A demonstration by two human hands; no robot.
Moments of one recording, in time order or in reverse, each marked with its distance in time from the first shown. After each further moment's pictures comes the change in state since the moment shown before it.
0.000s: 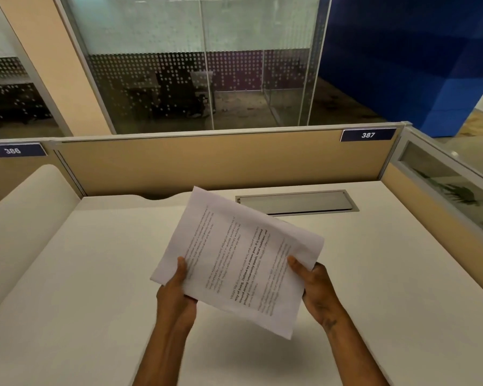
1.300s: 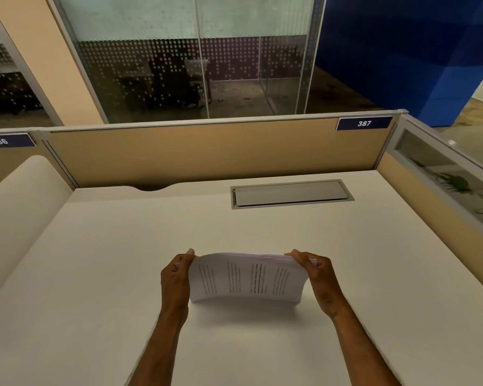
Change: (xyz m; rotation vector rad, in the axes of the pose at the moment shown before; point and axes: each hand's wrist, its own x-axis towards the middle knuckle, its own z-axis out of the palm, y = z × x) left_hand 0.026 -0.028 -0.010 0.602 -0.058 0.363; right_hand -0.001 0.005 -0.031 -0.408 0.054 -0.084
